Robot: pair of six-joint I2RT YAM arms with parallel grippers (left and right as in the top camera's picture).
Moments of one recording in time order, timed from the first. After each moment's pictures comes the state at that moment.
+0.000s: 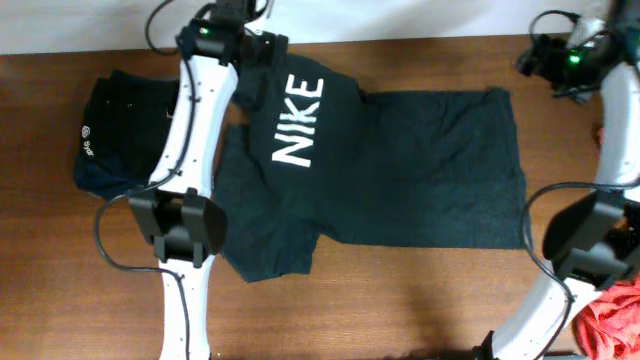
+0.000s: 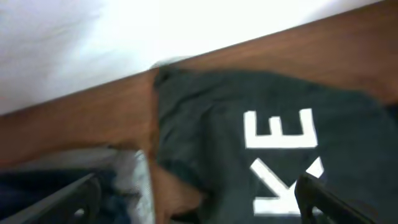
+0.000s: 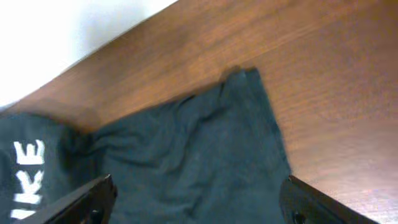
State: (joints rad) left arm -0.23 2.40 2.58 -1.06 -0.11 0.08; right arm -0.38 2.12 2.20 -1.11 -0.34 0.15
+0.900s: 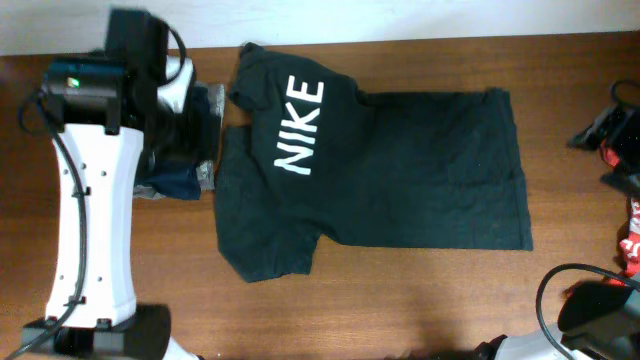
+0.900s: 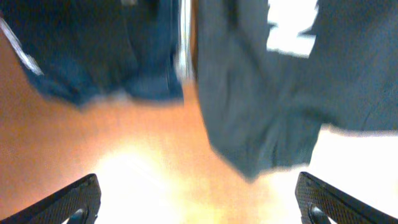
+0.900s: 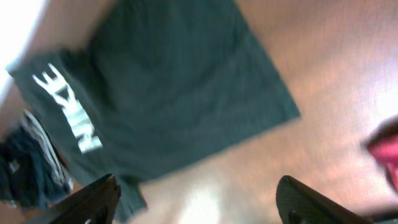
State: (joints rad) left arm -0.11 1.76 2.15 -1.68 -0.06 0.02; right arm -0.63 1.73 2.01 -1.68 -0.40 0.11
